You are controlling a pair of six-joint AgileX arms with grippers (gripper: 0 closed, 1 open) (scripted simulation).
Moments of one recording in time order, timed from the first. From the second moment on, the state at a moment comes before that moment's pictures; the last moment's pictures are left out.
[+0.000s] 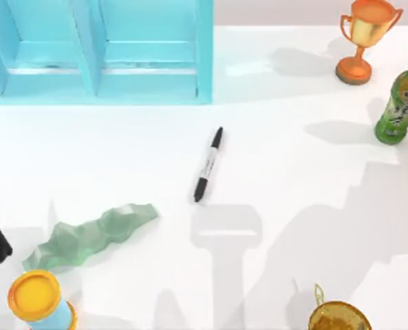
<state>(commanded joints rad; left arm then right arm) 0.00 0.00 0.00 0.00 0.00 0.00 -0.35 1.90 1.45 -1.14 0.00 -0.34</state>
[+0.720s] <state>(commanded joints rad) 0.00 0.00 0.00 0.00 0.00 0.00 -0.06 1.74 1.66 -1.49 0.00 -0.05</state>
